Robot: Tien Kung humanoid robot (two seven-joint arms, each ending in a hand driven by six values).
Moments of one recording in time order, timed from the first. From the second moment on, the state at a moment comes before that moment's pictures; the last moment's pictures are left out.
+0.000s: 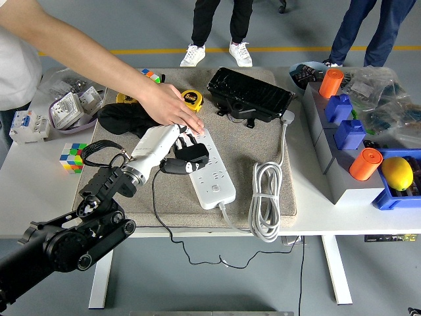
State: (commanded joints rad) left arm -0.52 0.16 -0.71 -1.10 1.86 0.38 0.07; right arm -0.05 -0.31 0.92 0.45 -0.51 -0.14 0.20
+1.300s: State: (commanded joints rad) left arm -0.43 0.26 -0.84 -0.96 1.80 0.39 -0.11; right arm -0.05 -0.31 0.92 0.45 -0.52 -0.14 0.20
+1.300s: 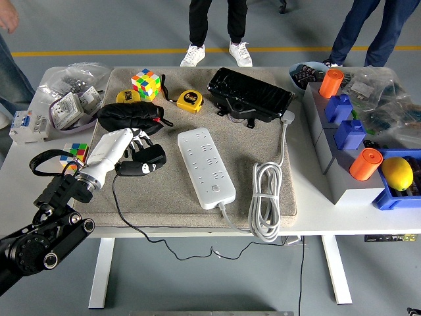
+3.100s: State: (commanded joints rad) left arm -0.34 0.23 -1.03 -1.01 1.21 0.42 -0.35; right arm -0.03 -0.30 0.88 0.42 -0.49 -0.14 0.19
